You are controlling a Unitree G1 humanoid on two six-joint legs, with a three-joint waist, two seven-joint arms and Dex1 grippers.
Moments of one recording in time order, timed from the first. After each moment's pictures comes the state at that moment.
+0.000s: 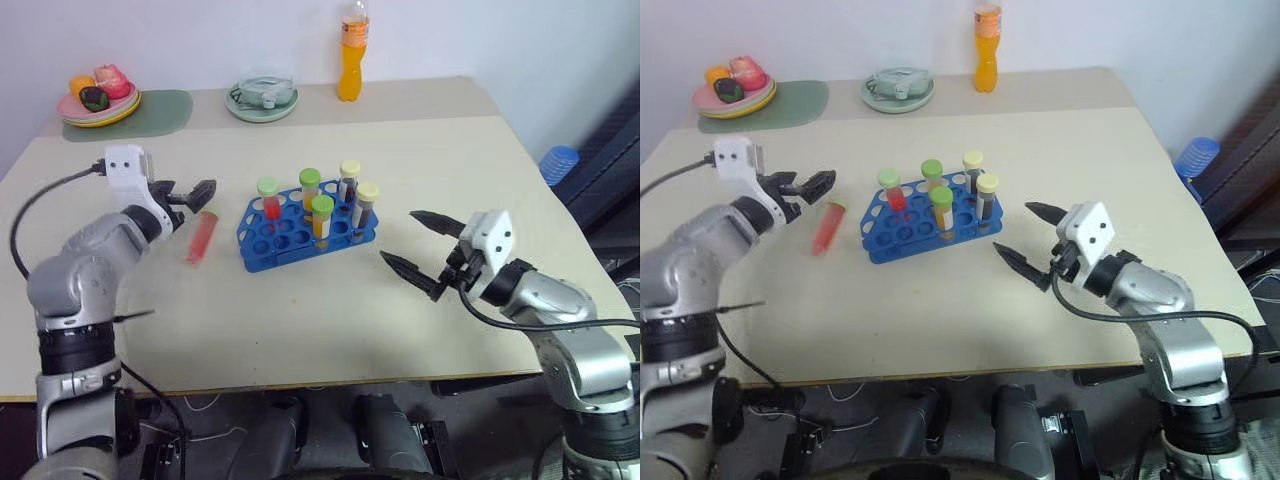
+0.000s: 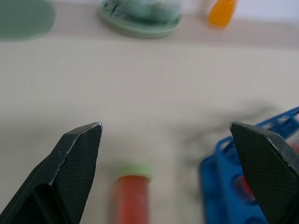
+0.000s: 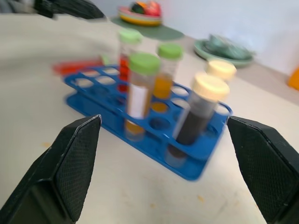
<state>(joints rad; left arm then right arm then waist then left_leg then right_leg) -0.60 0.62 0.29 -0.02 -0.61 1.03 -0.21 -0.11 -0.60 -0.13 -0.51 0.43 0.40 0.75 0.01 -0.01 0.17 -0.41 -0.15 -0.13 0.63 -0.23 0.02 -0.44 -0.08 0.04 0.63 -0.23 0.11</state>
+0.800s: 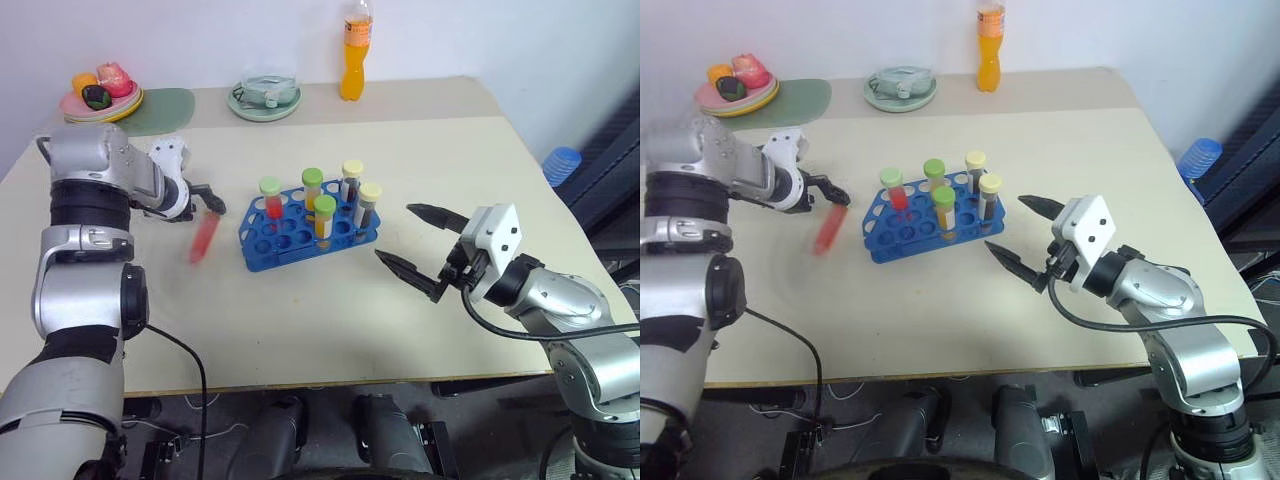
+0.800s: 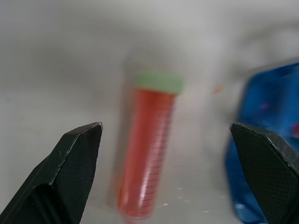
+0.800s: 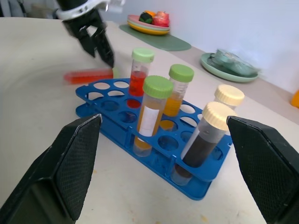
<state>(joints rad) -1.23 0.58 0.03 0.81 -0.32 1.47 -0.22 -0.12 -0.62 -0.12 -0.61 0.46 0.48 0.67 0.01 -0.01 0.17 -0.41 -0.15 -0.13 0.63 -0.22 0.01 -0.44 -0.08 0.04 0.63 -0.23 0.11</state>
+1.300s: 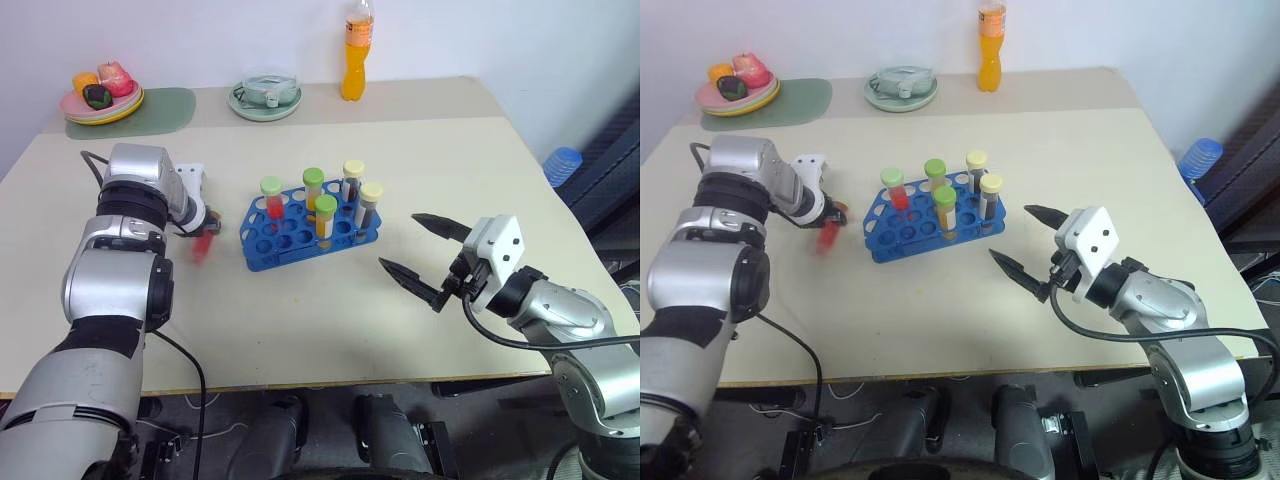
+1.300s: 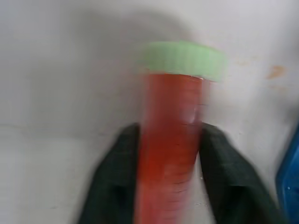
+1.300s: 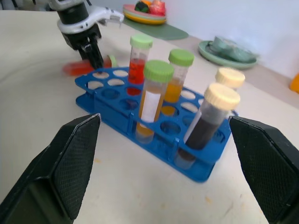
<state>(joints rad) -1.28 0.50 -0.01 1.05 -0.16 1.30 -0.26 -0.05 -0.62 -0.13 -0.64 0.46 0.48 0.65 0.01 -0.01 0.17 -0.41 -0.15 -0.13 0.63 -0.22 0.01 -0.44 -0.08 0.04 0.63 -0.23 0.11</state>
